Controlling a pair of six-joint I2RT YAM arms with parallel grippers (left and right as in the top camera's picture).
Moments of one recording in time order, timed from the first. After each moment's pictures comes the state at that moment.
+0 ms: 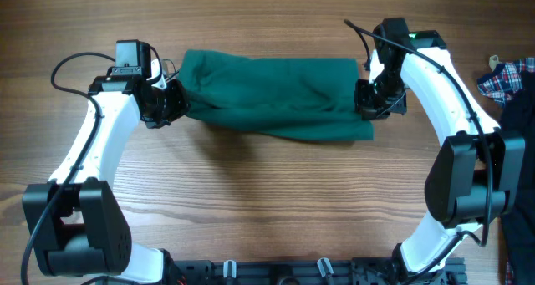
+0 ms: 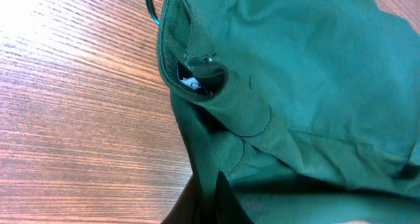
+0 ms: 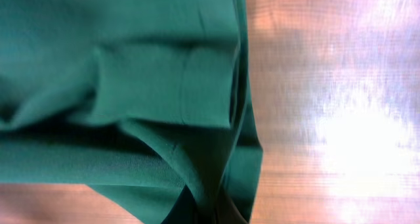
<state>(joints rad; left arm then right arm) 0.02 1.67 1.18 -0.77 0.29 -0.42 0.11 1.91 1.51 -1.24 -0.10 0.20</state>
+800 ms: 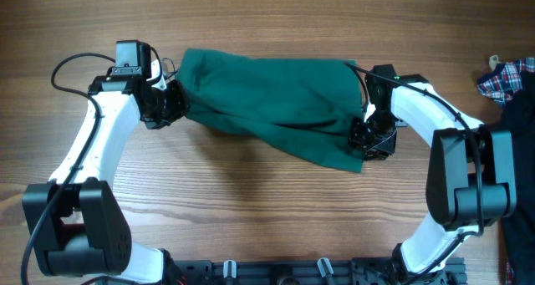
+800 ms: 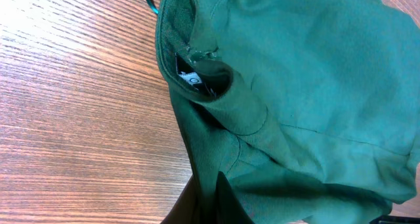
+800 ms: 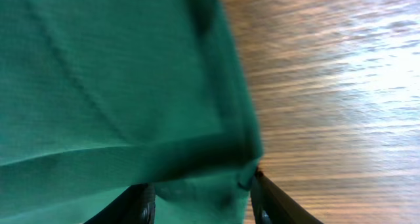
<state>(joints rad) 0.02 1.67 1.18 -0.78 0.29 -0.42 0.10 1.90 1.12 -0.97 -0.20 0.38</state>
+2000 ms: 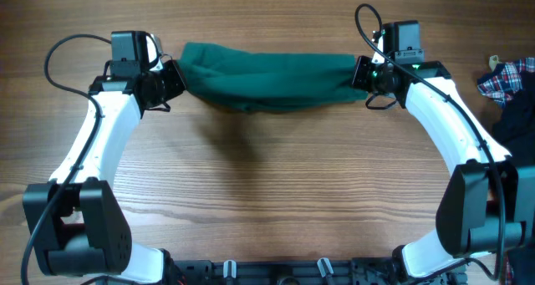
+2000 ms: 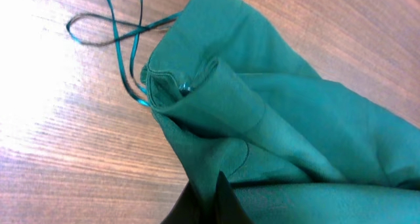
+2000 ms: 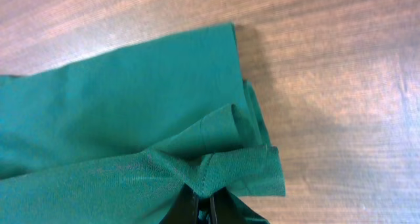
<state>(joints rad) 0.02 1.67 1.18 -0.51 0.23 -0.42 0.10 1.75 1.24 -0.53 -0.12 0.36</state>
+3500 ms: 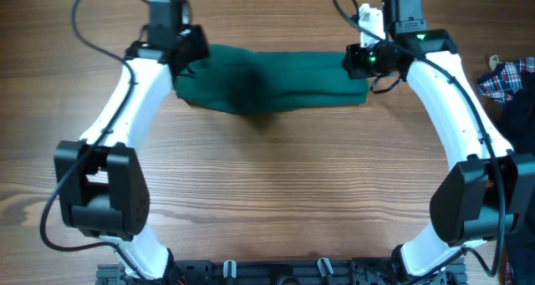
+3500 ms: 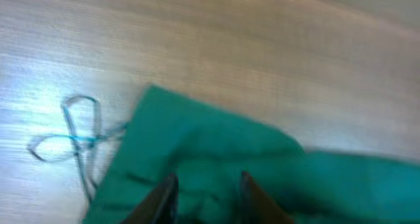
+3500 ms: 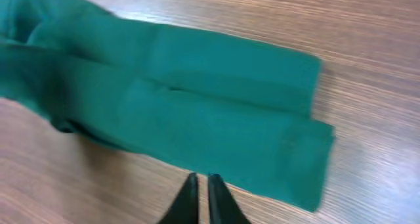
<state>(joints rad) -0.17 1.87 1.46 -0.47 -0.03 -0.36 0.15 1.81 1.53 -0.82 -0.27 -0.03</state>
